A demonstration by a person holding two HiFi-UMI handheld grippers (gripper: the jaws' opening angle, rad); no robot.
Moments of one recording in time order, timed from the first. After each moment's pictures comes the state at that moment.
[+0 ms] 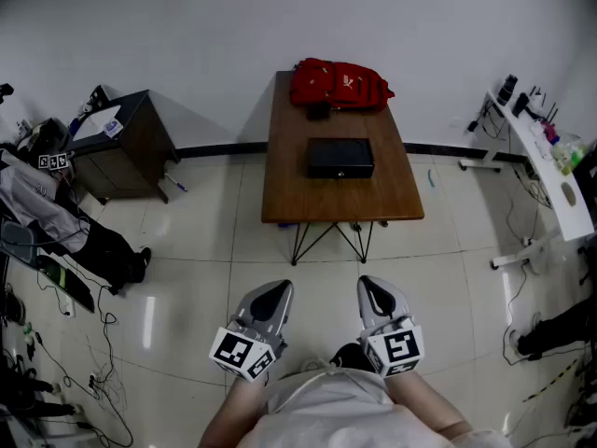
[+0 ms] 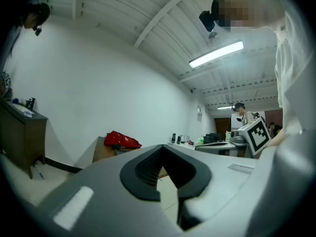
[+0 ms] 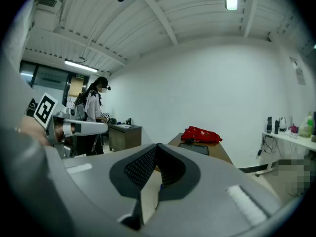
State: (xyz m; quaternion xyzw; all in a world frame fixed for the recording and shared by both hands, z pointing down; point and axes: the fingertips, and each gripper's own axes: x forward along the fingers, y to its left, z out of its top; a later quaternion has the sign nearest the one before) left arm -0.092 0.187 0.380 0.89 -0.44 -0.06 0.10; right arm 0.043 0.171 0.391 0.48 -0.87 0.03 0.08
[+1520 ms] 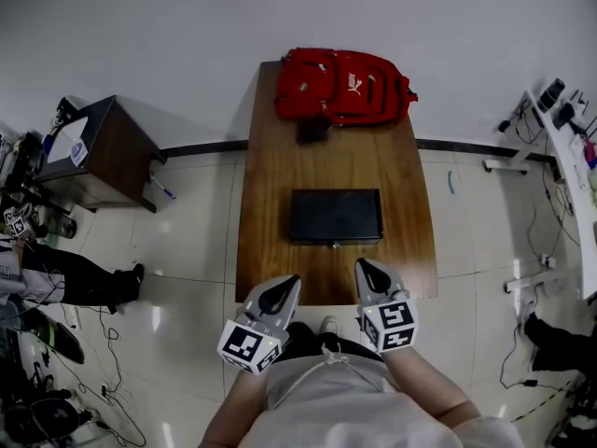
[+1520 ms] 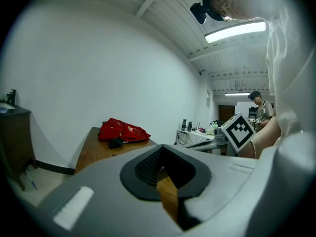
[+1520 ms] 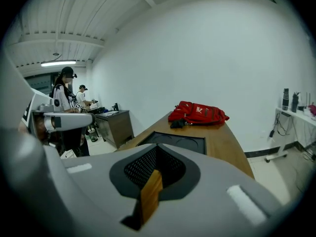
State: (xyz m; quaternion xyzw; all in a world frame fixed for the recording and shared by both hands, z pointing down) left arm -0.046 -0.174 0.441 0.89 -0.44 0.04 0.12; right arm 0.069 -0.221 0.493 0.45 -0.86 0.16 0.16
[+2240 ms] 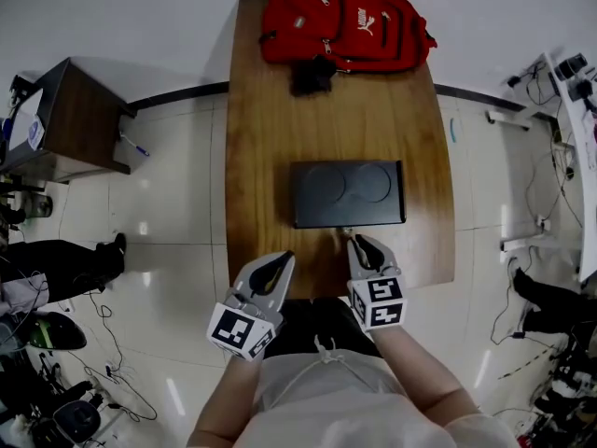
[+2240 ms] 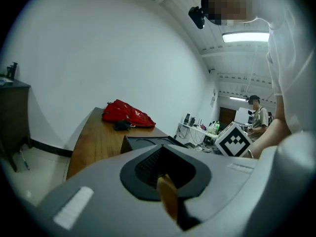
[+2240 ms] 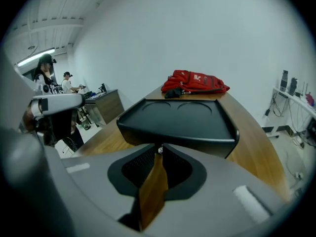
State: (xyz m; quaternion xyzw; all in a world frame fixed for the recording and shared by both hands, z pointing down) left arm -0.090 -0.240 0.514 0.88 -0.42 0.05 0.20; right arm 0.029 -0.269 0.608 0.47 -0.81 0.25 0.26
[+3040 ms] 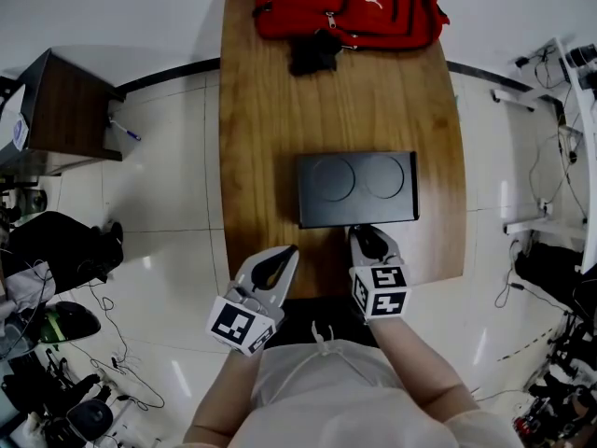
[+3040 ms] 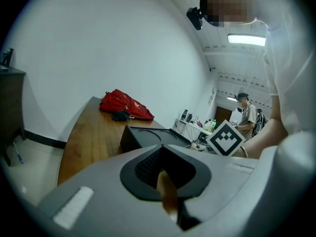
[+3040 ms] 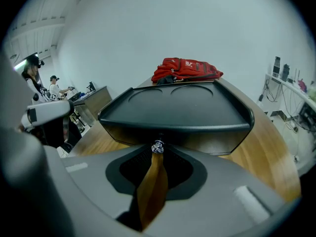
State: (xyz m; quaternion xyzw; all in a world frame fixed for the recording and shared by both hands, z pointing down) left arm -0.092 -0.256 0.553 0.89 -0.39 0.06 0.25; right arm 0.029 -0.285 0.651 0.50 -0.76 0.31 0.28
